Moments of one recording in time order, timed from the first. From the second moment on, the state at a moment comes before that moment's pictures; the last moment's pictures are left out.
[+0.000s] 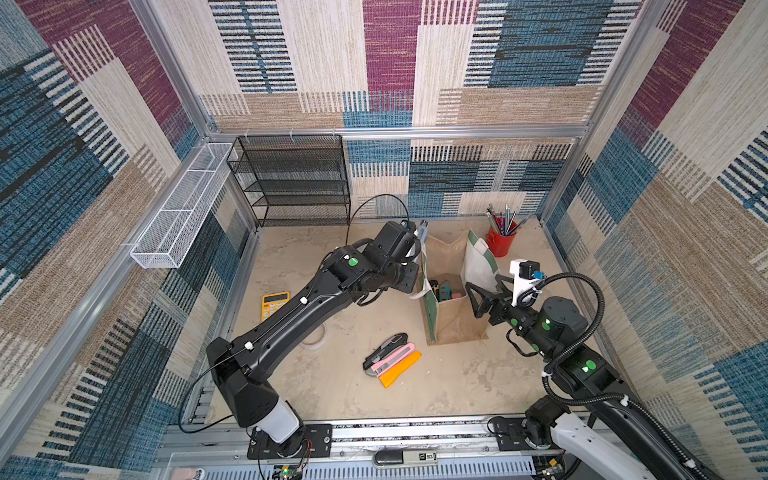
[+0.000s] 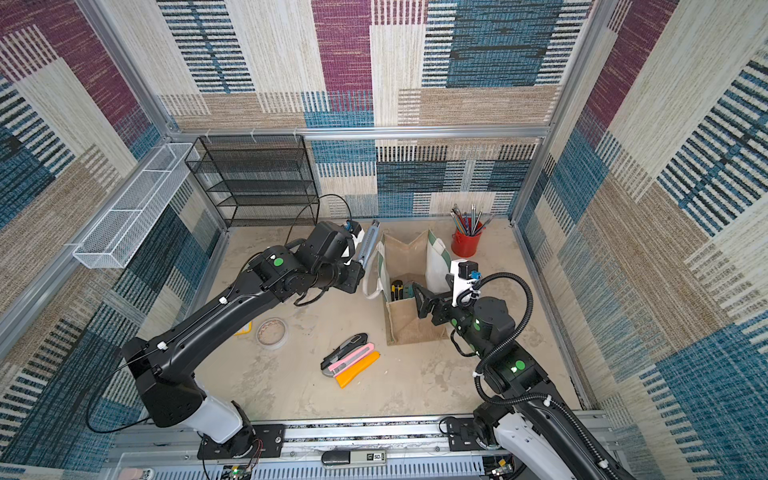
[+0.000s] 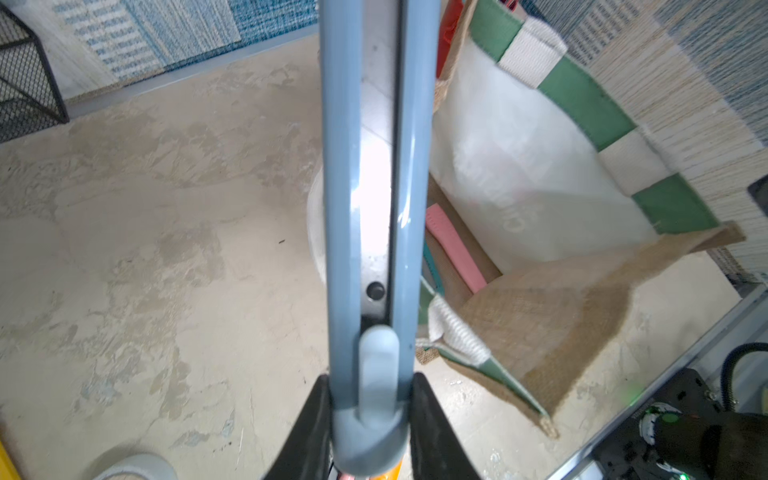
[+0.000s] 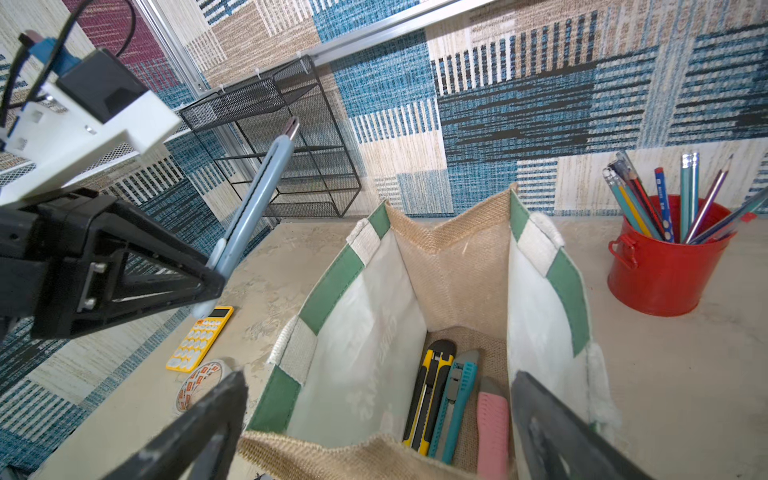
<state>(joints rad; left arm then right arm) -0.83 1.62 1.78 -0.97 -0.15 -0.31 0.52 0.61 0.64 -0.16 0.04 0.31</state>
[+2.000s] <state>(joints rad) -0.78 1.41 1.56 -0.86 -0.20 -0.26 0.52 0.81 0.90 -0.43 -0.04 0.36</state>
